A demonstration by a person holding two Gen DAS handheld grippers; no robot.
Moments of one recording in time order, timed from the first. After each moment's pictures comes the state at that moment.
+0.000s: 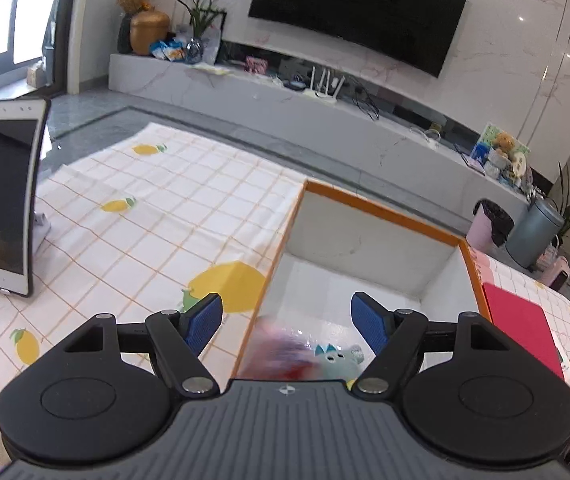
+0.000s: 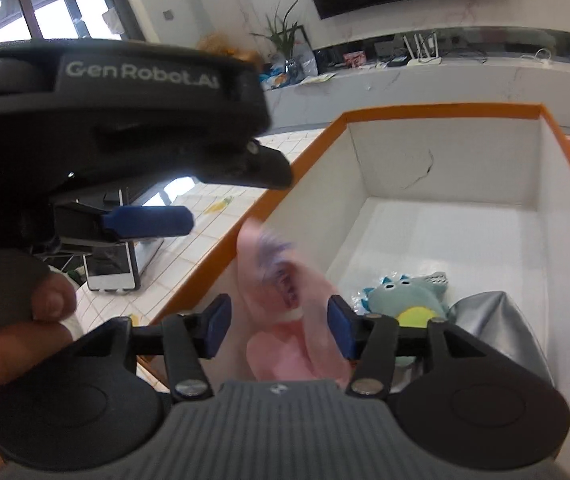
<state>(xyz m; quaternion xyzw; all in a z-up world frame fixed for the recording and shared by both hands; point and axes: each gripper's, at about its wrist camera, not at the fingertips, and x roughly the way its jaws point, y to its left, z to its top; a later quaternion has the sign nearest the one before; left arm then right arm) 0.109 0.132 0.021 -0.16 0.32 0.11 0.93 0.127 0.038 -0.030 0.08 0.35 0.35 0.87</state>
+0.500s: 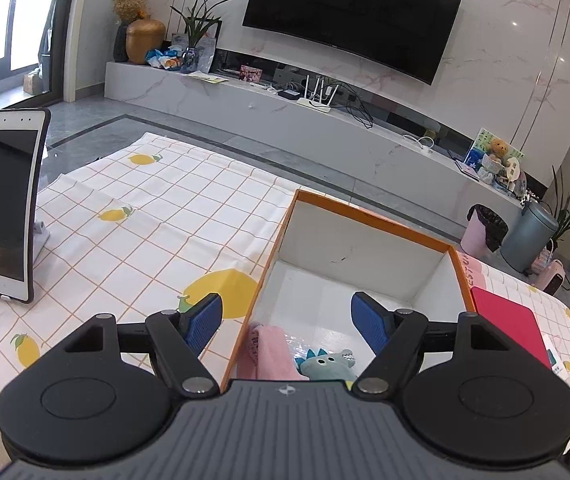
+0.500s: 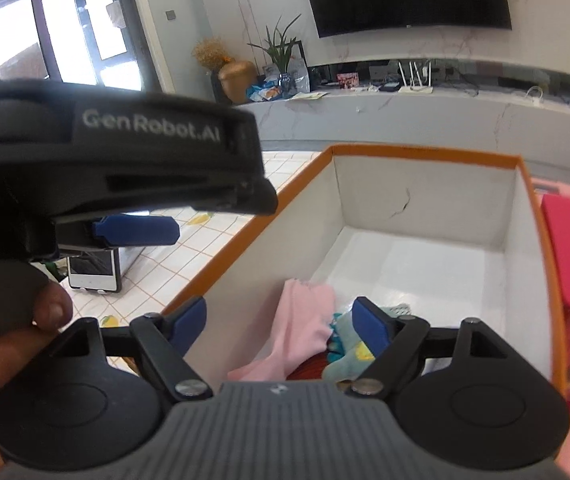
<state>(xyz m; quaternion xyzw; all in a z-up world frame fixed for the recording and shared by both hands) 0.102 0.127 0.030 -0.16 0.30 0.10 0.93 0.119 0.031 -0.008 0.03 0.32 0.33 0.89</state>
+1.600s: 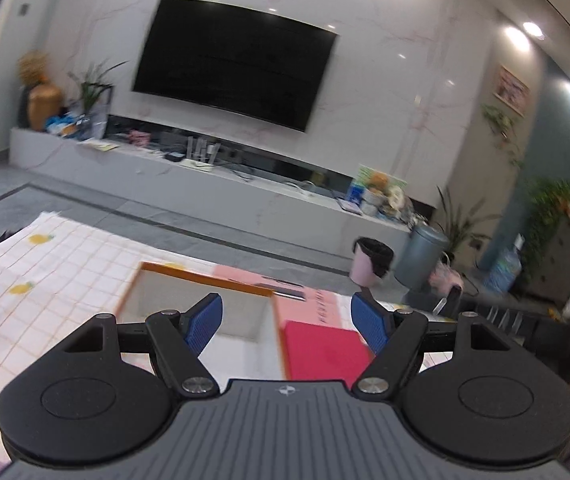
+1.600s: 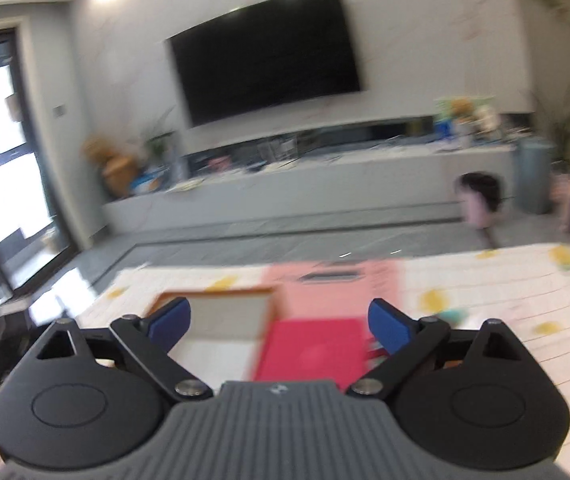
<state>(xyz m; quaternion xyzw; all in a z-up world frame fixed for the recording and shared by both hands) 0.047 0.049 0.116 -0.15 0.20 -0.03 0.97 0.106 -0.176 0.128 0.09 0.25 0.13 0.96</state>
